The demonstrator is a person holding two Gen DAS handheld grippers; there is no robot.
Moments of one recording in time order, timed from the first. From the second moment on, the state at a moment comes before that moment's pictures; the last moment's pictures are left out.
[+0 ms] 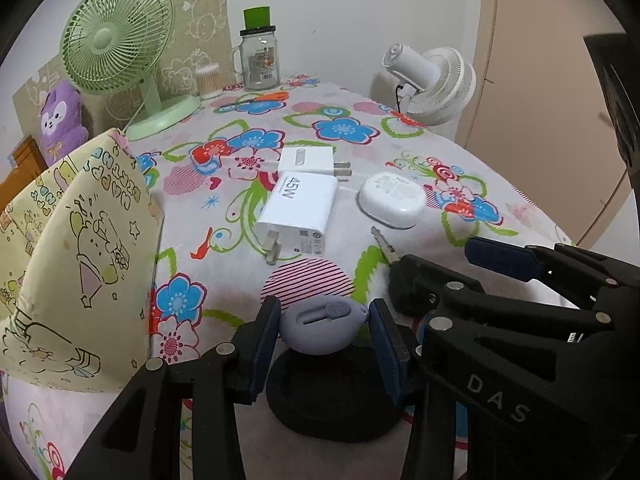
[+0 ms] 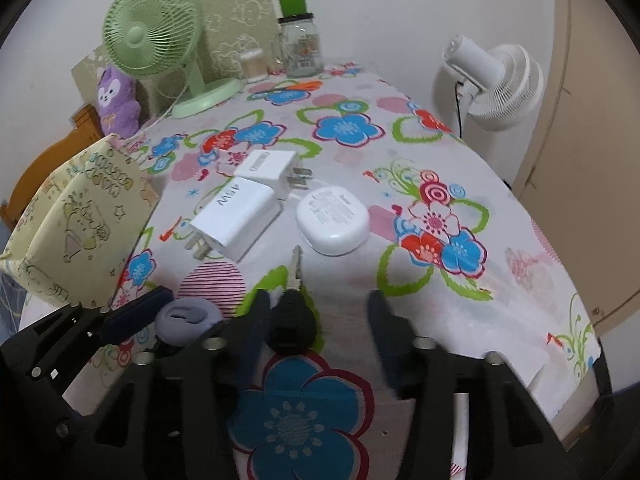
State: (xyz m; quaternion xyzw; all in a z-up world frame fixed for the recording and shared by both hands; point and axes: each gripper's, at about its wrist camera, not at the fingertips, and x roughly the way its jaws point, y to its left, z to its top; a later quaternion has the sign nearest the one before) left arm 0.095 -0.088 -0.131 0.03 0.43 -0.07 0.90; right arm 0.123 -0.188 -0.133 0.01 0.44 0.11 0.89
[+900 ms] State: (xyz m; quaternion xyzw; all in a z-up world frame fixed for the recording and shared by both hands) left arm 0.086 -0.072 -0.137 0.04 0.44 -0.08 0.89; right arm 0.117 -0.154 -0.141 -0.01 0.46 0.10 0.88
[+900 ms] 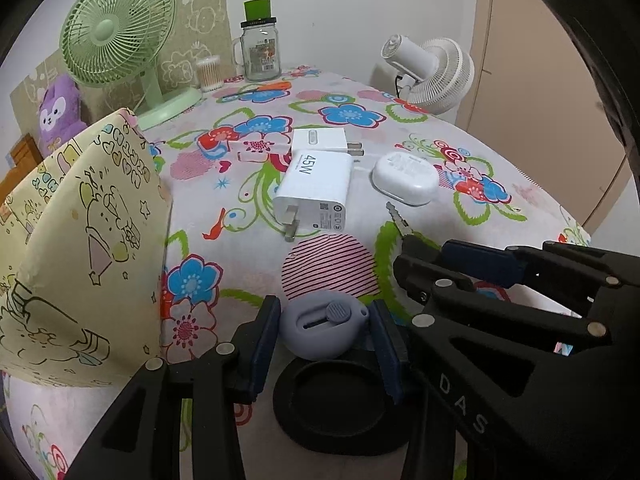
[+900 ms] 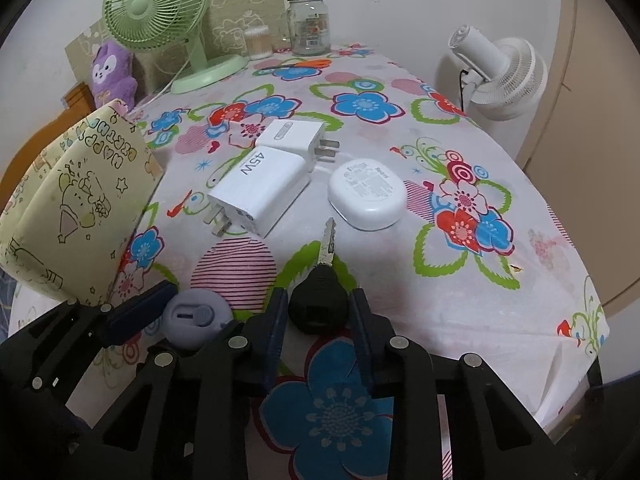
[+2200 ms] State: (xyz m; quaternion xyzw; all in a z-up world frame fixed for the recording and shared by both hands) left arm 0.058 -0.046 -0.046 0.03 0.37 -0.06 0.93; right arm 0.084 -0.143 -0.046 -0.01 0.38 0.10 0.92
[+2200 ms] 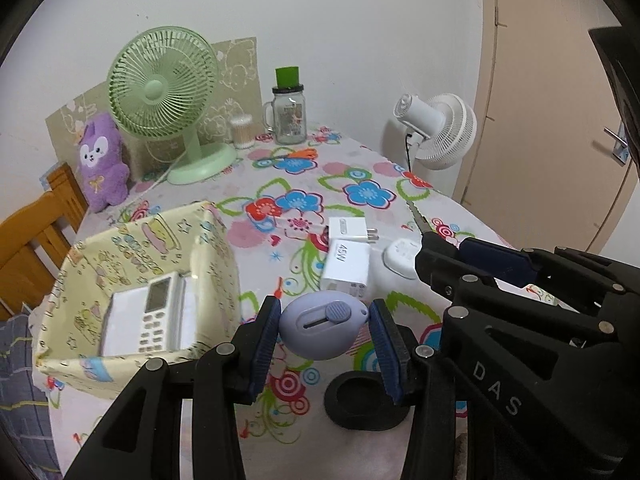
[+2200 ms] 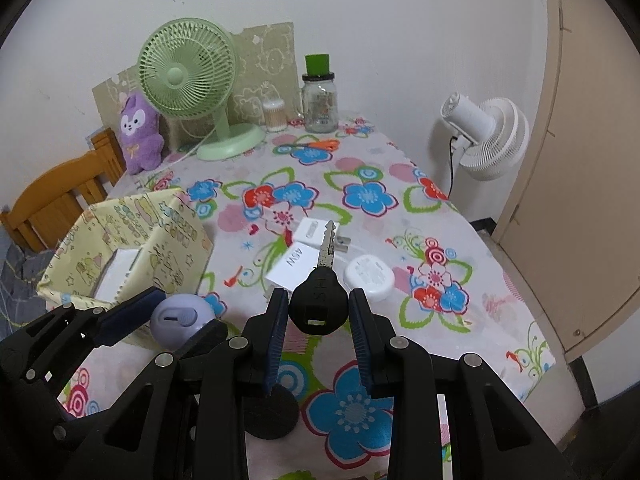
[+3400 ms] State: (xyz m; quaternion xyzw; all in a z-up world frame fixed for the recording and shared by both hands) left arm 0.068 0.031 -0.019 0.03 0.37 0.01 0.93; right arm 0.100 -0.060 -0.012 -0.05 0.36 0.15 0.92
